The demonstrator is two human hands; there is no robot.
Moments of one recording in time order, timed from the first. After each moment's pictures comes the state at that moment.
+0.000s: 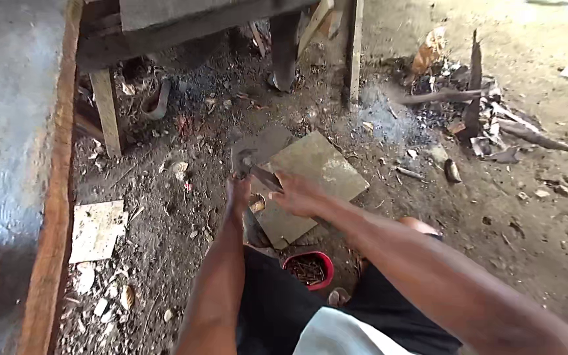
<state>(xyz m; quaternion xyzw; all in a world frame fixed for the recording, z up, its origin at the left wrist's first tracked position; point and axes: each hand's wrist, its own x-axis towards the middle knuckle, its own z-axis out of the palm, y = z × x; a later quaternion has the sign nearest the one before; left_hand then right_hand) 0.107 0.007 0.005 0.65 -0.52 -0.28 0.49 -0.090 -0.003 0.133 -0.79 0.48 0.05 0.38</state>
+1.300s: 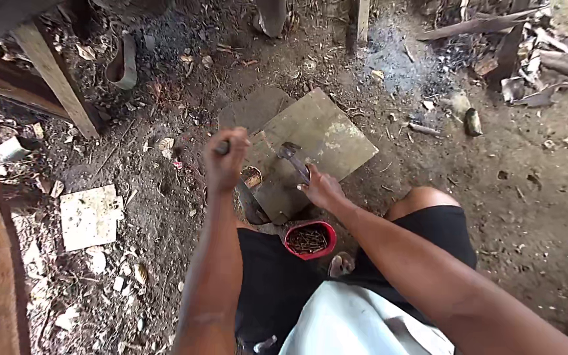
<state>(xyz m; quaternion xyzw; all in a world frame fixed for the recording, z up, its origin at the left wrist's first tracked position) 0.096 -0.003 0.054 0.42 -0.59 -0.30 0.62 -0.159 0.012 -0.039 -0.66 0.66 0.06 0.36</state>
